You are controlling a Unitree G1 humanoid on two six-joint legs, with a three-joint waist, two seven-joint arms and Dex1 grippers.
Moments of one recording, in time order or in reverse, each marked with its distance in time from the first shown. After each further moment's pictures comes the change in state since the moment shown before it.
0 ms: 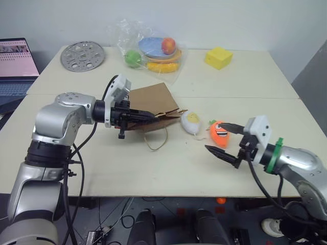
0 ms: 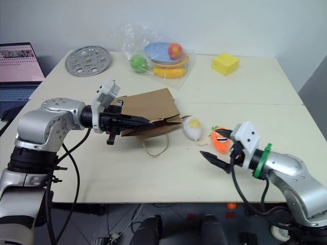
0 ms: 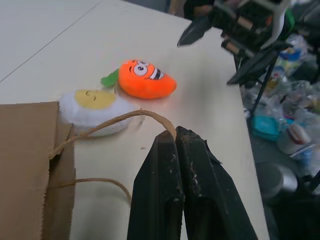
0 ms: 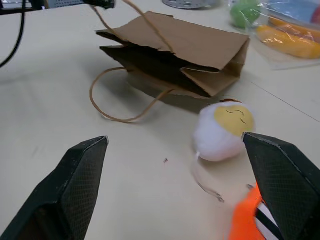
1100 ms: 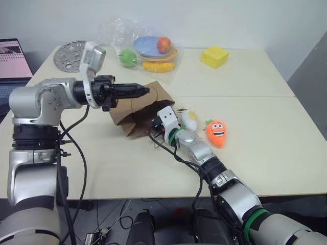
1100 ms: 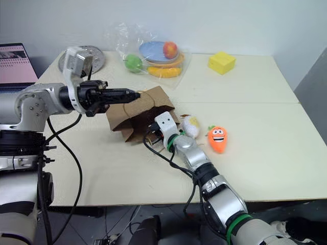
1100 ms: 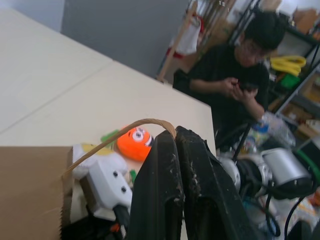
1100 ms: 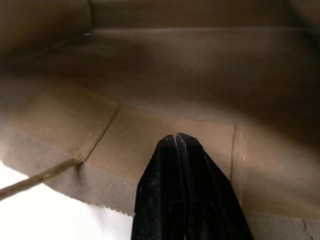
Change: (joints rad) left arm -0.161 -0.004 0.224 0.154 -0.141 0.242 0.041; right arm -0.681 0.800 0.270 1.371 -0.472 -0.460 -0.334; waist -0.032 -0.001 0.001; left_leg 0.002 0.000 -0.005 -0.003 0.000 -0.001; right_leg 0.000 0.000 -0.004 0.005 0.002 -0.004
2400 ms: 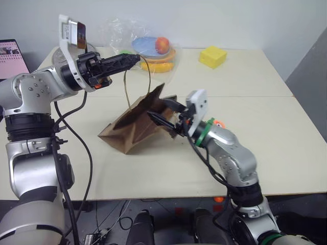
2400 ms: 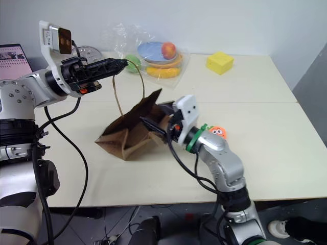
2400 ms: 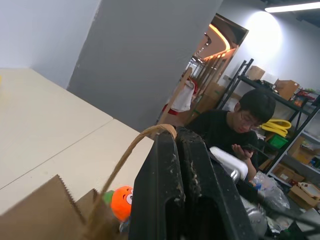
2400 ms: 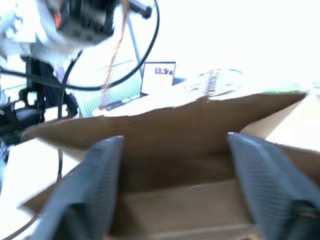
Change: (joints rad) left arm -0.066 -0.034 0.103 0.081 -0.098 0.057 0.076; right arm 0.347 -0.163 -0.178 -1.143 0.365 0.494 0.162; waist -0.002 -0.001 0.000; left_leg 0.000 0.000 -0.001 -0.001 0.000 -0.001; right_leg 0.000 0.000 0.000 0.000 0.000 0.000
